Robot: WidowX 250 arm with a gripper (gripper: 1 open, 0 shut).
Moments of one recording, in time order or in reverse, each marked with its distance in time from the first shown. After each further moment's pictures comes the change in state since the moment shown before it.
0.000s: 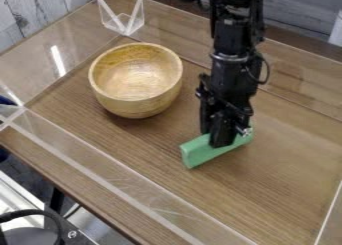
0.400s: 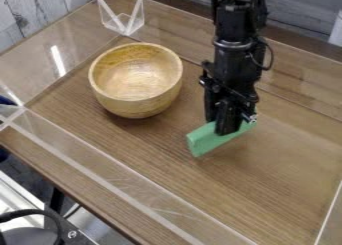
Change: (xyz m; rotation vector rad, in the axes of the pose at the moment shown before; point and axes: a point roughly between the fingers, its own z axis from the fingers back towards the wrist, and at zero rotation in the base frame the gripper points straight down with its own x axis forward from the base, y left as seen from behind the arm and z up) arm 0.010 0.003 0.010 0.026 -0.047 0.020
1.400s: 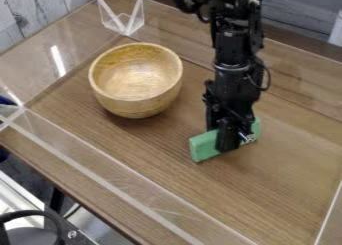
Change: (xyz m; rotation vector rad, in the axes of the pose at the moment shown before) arm 0.003 0.002 -0.025 -0.017 -0.027 -0.069
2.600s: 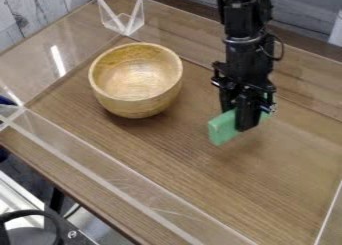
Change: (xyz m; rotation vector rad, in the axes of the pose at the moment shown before) arm 0.019 0.003 0.027 -0.074 -0.069 0.165
